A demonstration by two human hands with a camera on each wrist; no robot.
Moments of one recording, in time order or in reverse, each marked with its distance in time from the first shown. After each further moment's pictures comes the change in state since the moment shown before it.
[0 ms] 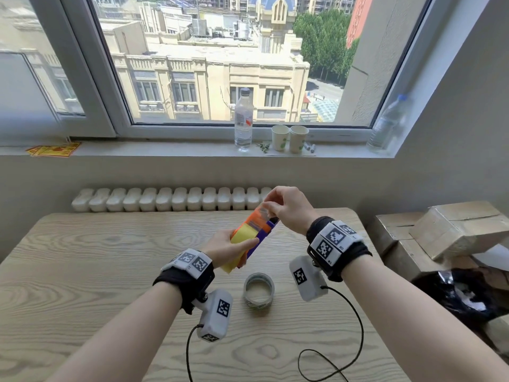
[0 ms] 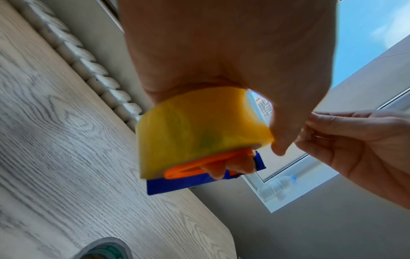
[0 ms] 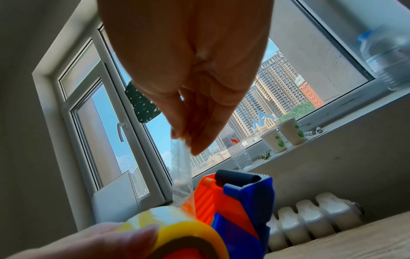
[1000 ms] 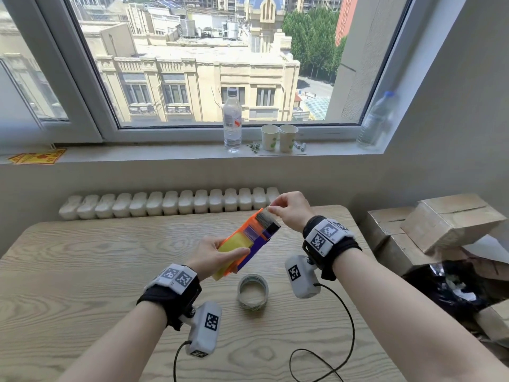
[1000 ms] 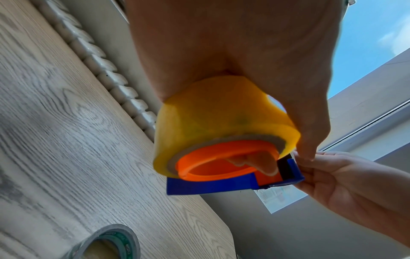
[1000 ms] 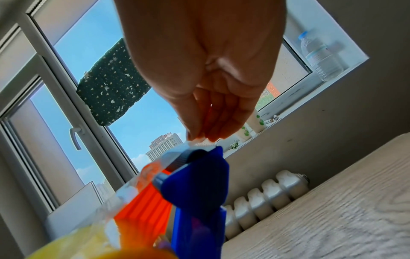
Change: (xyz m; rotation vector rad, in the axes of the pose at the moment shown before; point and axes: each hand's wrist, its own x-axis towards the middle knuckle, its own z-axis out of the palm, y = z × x) left_hand -0.011 -0.006 0.002 -0.118 0.033 0.037; right_hand 0.009 0.041 -0.003 0.063 0.079 0.221
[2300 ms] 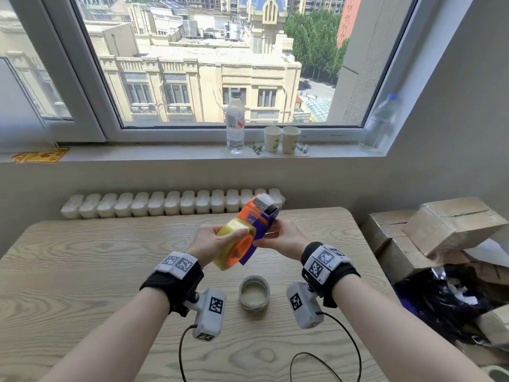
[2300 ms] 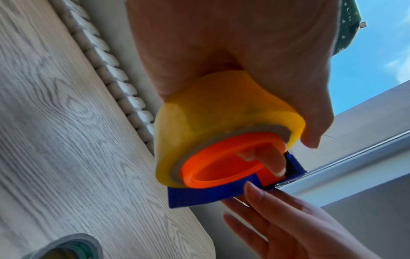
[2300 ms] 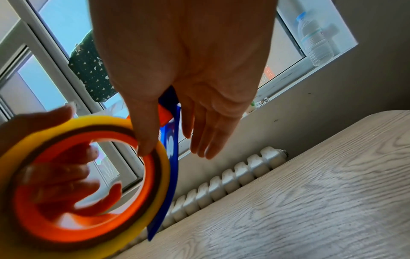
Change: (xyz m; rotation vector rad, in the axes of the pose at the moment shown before) left_hand 0.018 0.006 -0.011 -0.119 0.135 0.014; right_hand -0.027 0.019 0.037 0.265 -0.286 0.026
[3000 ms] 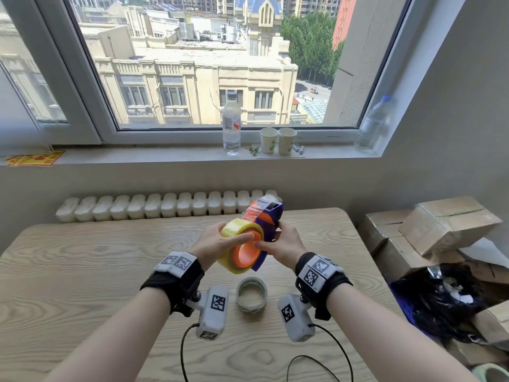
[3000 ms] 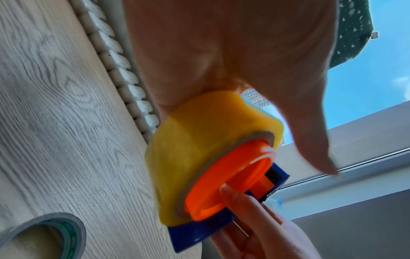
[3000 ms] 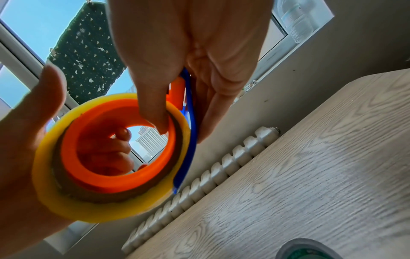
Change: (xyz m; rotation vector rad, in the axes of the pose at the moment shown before) left_hand 0.002 0.006 0.009 -0.055 -0.128 -0.029; right_hand -0.006 0.016 0.010 0.099 0.248 0.053
